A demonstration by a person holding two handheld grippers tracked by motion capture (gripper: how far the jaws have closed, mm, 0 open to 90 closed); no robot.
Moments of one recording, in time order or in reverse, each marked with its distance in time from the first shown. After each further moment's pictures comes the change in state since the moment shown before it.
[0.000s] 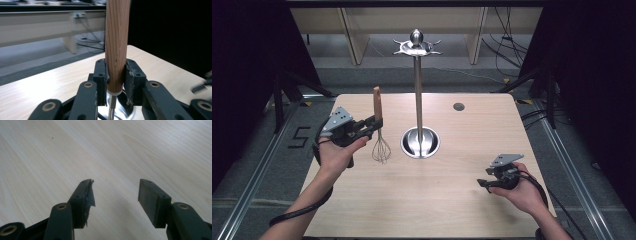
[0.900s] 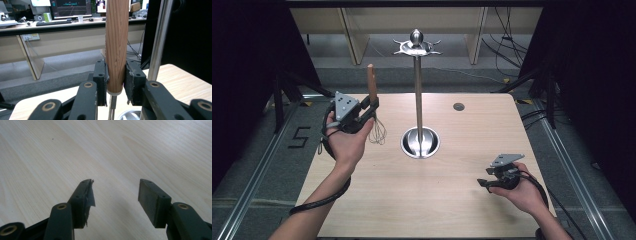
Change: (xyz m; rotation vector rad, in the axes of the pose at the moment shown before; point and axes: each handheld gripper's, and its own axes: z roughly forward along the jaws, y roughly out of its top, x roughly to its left) left arm -0.027 0.038 0.014 -0.083 0.319 0.018; right arm -0.001 0.000 0.000 -0.027 -0.003 -0.001
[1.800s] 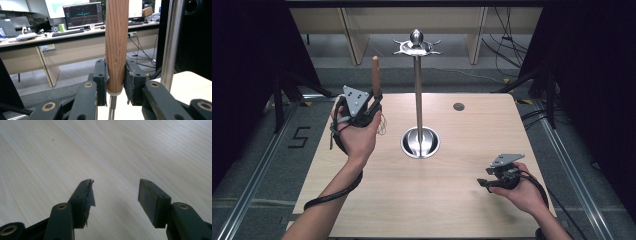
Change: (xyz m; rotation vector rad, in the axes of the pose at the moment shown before) left arm -0.015 0.009 0.016 -0.060 0.113 0.064; right arm -0.002 0.001 -0.001 0.006 0.001 -0.037
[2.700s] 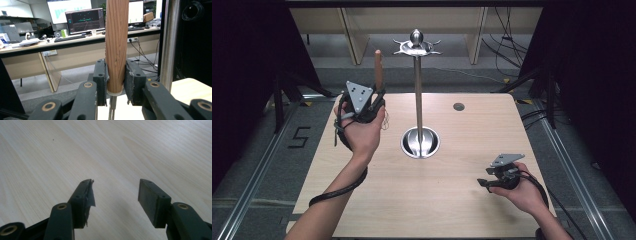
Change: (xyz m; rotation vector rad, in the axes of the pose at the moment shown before) left arm -0.008 0.010 0.004 -0.034 0.014 0.014; right arm 0.000 0.000 0.000 0.004 0.001 0.000
